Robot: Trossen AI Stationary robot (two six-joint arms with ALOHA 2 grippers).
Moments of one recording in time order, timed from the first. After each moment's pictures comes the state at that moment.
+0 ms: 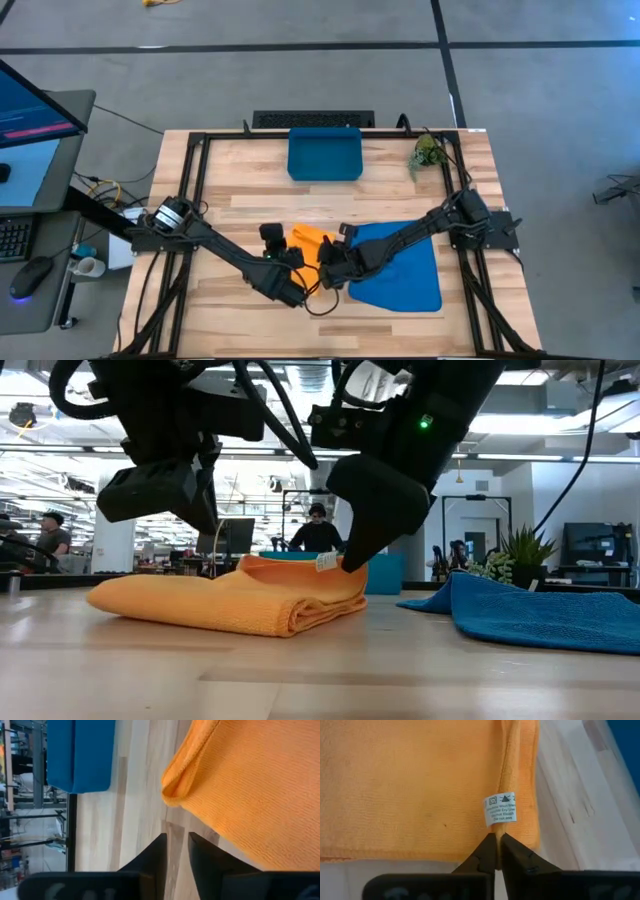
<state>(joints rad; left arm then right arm) -0.50 2.00 1.41 -1.22 -0.77 -0.69 0.38 2.05 1.40 -0.60 0.54 0.47</state>
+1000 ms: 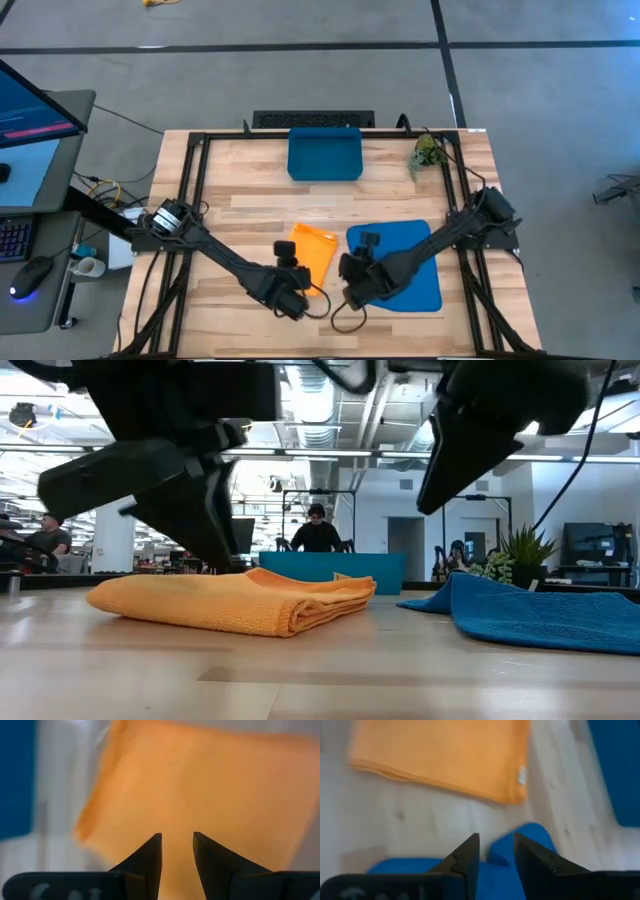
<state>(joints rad) -0.54 2.00 1.35 -0.79 -0.60 -0.45 0.53 1.91 1.39 -0.86 0.58 0.56</state>
